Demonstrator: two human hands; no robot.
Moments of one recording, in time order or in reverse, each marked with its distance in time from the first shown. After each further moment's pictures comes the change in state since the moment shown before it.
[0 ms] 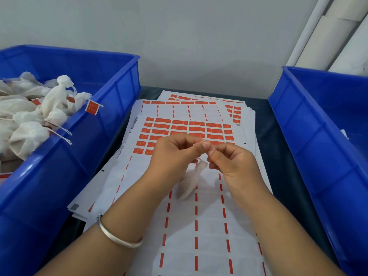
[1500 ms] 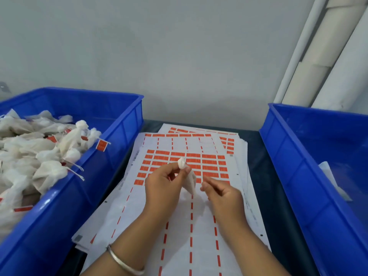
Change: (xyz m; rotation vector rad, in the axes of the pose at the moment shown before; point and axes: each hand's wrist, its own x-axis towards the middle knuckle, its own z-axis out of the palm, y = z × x) left_hand 0.012 -0.017 0.002 0.335 0.367 0.047; right_hand 0.003 0.031 0.006 -0.009 0.110 0.058
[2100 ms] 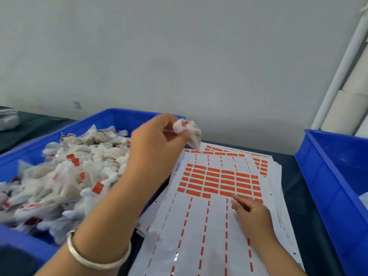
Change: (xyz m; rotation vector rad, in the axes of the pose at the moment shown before) left_hand -0.015 0.130 -0.152 0.207 0.178 0.385; right_hand -0.002 -0.001 0.005 -0.249 -0.046 -0.035
